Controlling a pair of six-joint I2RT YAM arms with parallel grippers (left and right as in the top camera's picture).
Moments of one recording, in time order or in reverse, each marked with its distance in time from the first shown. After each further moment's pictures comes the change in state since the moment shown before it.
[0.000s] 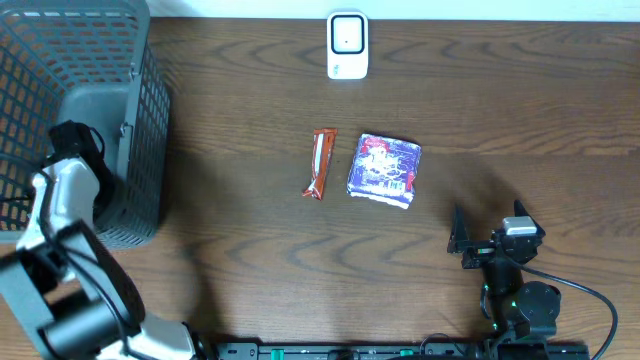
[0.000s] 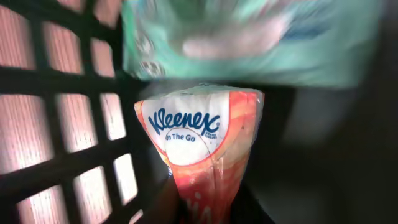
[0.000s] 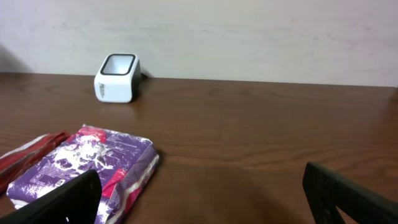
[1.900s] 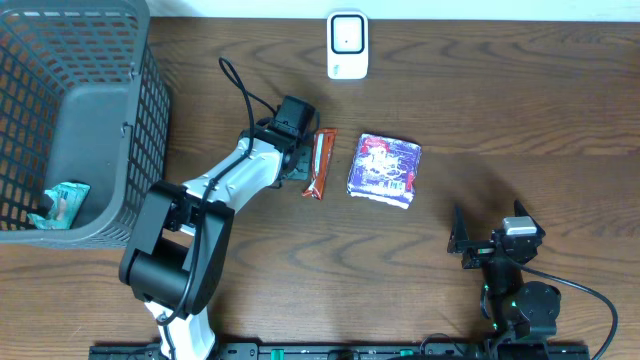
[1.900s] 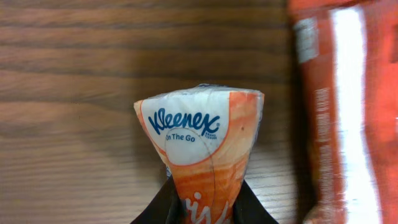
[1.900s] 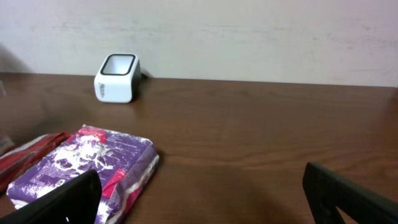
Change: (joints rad) left arm -0.904 0.208 0.097 0.326 0.301 0.565; right arm 0.000 0.000 0.000 0.000 0.000 0.000
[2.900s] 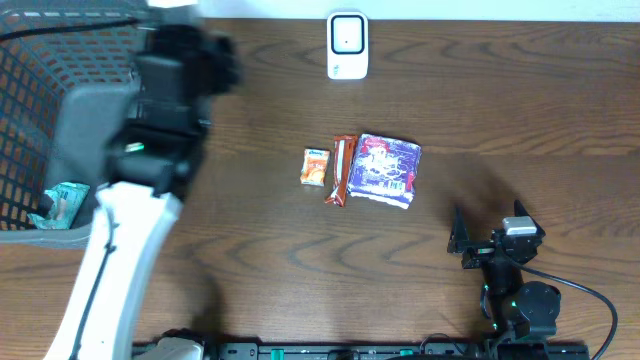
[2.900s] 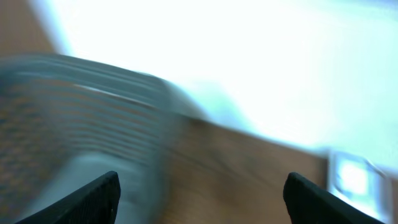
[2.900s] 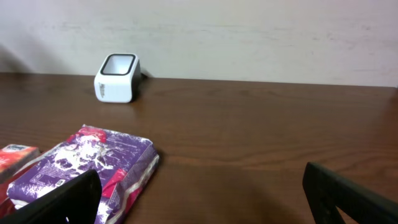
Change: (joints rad) left arm 0.291 -0.587 0.230 0.043 -0.318 0.048; right arm 0.000 0.000 0.000 0.000 0.000 0.000
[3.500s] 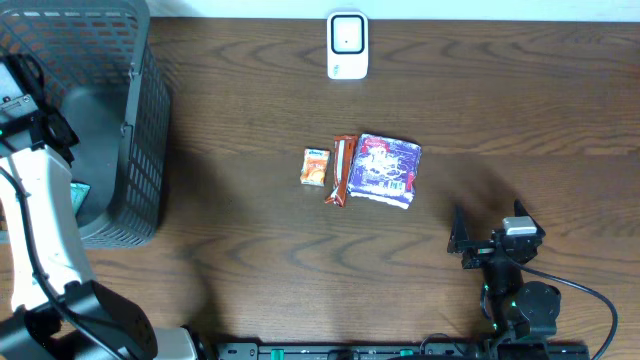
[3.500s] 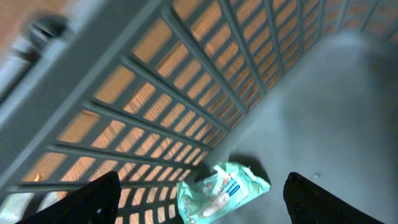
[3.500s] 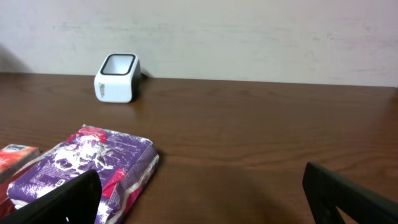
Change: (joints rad) left arm 0.592 0.245 -0.014 -0.274 -0.088 0.192; right arm 0.000 0.000 0.000 0.000 0.000 0.000
